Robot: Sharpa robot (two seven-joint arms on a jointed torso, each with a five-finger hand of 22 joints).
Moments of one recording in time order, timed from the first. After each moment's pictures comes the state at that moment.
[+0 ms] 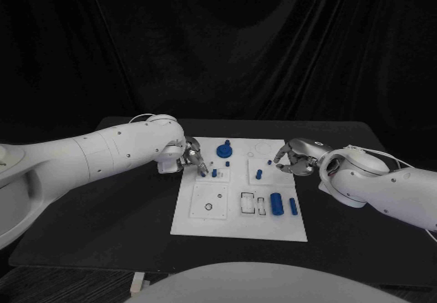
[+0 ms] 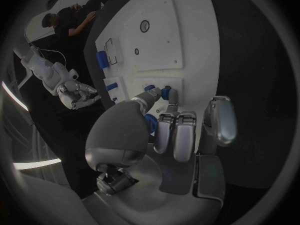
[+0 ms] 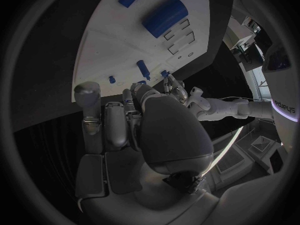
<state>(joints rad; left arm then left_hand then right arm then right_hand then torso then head) 1.25 -0.52 -0.21 1.06 -0.87 0.31 -0.48 1.11 0.02 0.43 0.06 0.23 0.88 0.09 0.18 0.99 1.47 0.02 1.54 1.31 1.47 -0.03 1.57 1.31 0.05 1.37 0.09 1.30 1.31 1.17 -0.82 -0.21 1.47 -1.37 -0.32 -0.13 1.42 -0.04 0.24 0.17 0.45 0.85 0.12 0.24 0.19 1.47 0.03 1.50 1.31 1.46 -0.05 1.29 1.29 0.12 1.38 0.06 0.78 1.31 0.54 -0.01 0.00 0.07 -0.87</state>
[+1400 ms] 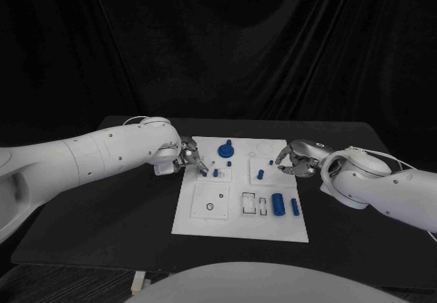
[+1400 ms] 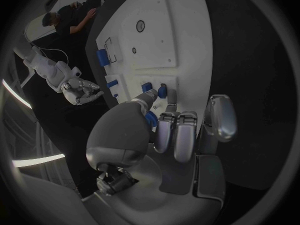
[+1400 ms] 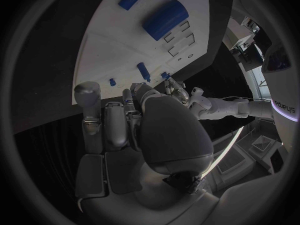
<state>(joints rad) 1.24 -0.58 -0.21 1.11 -0.88 0.25 -0.43 1.09 0.01 0.30 0.11 0.22 0.89 0.10 0.15 0.93 1.47 0.03 1.52 1.31 1.47 -0.01 1.57 1.31 0.07 1.34 0.10 1.26 1.31 1.17 -0.83 -0.21 1.47 -1.37 -0.31 -0.13 1.42 -0.04 0.24 0.17 0.46 0.85 0.12 0.24 0.19 1.47 0.03 1.50 1.31 1.46 -0.05 1.29 1.29 0.12 1.38 0.06 0.77 1.31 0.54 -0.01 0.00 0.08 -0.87</state>
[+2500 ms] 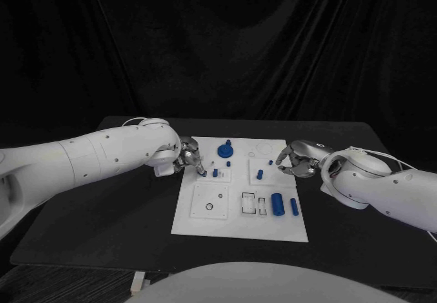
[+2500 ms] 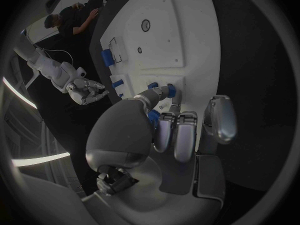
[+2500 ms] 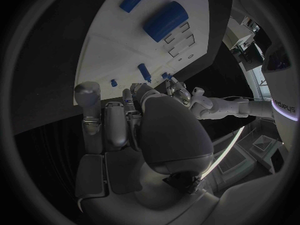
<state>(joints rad) 1.24 -0.61 -0.21 1.16 -0.88 0.22 -0.40 1.21 0.03 0.51 -0.02 0.42 0.91 0.11 0.19 0.93 1.47 0.02 1.52 1.31 1.47 -0.02 1.57 1.31 0.07 1.35 0.09 1.28 1.31 1.17 -0.82 -0.21 1.46 -1.37 -0.30 -0.13 1.42 -0.04 0.25 0.17 0.46 0.86 0.12 0.24 0.19 1.47 0.03 1.50 1.31 1.46 -0.05 1.29 1.29 0.12 1.38 0.06 0.77 1.31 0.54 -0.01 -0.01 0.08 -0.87</state>
